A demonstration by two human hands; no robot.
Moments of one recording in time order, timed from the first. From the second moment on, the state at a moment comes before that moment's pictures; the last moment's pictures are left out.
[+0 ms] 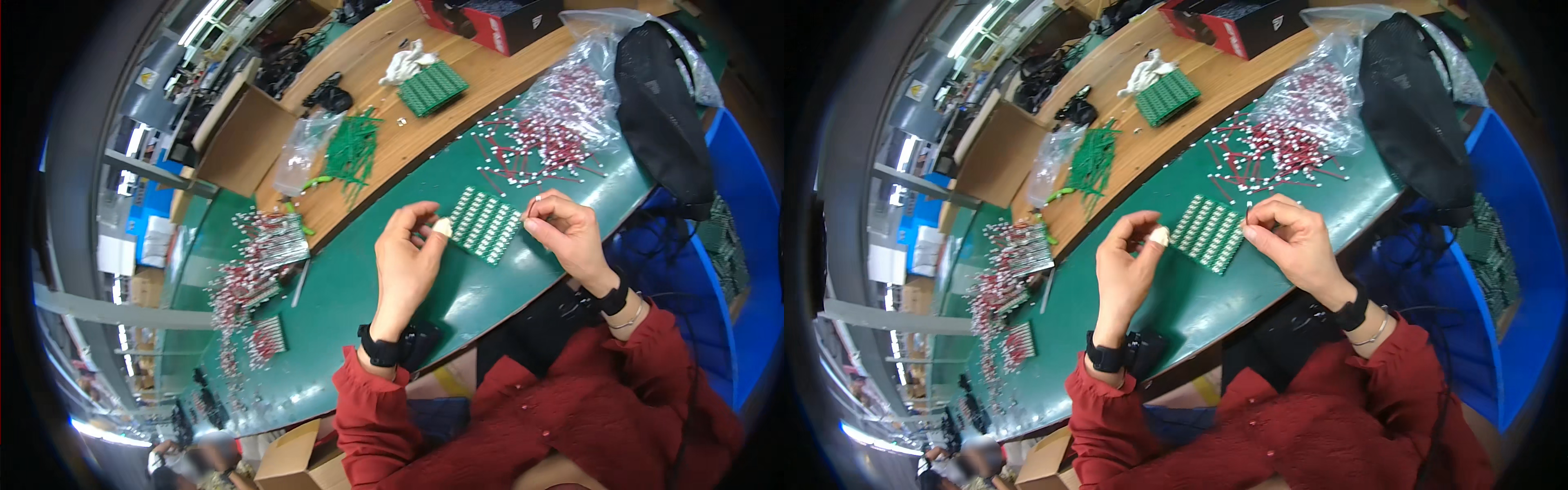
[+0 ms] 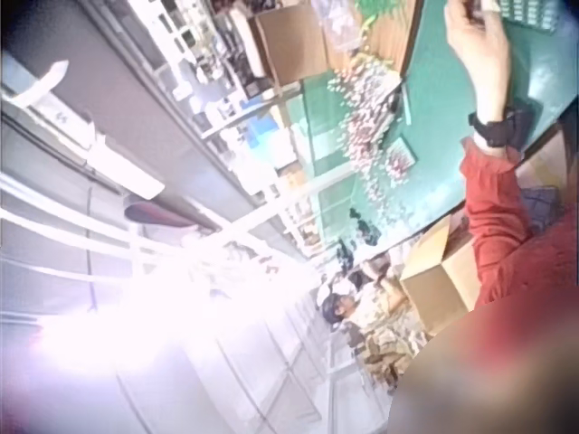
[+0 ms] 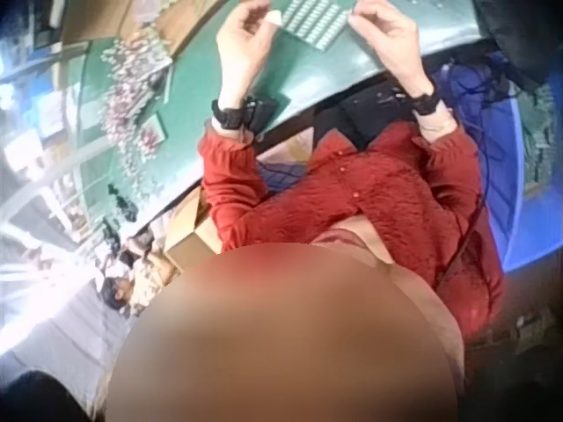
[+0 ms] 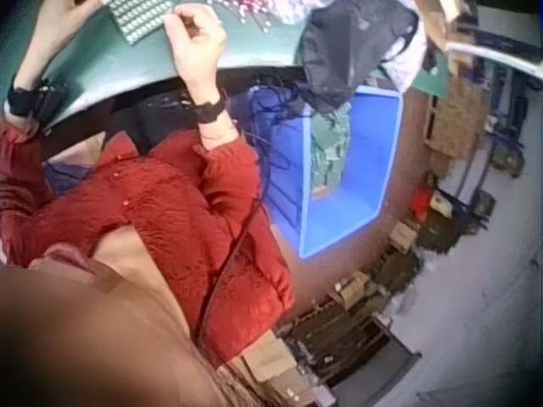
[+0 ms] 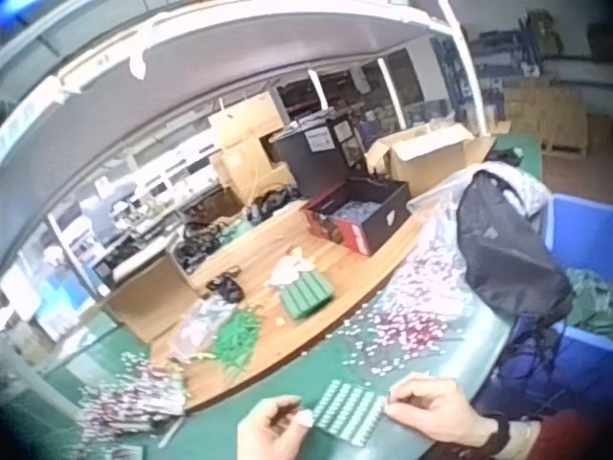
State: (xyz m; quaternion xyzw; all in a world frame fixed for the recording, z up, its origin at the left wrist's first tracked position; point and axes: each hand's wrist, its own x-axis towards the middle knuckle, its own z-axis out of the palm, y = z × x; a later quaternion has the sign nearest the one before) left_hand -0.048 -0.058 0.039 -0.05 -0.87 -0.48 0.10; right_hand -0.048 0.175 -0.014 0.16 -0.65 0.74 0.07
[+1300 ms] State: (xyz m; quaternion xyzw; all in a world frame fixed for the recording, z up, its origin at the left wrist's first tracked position) left_hand -0.032 -0.035 0.003 -0.12 -0.66 -0.74 -0.02; right_hand -0.052 0.150 0.031 0.22 -0.74 0.64 -0.04
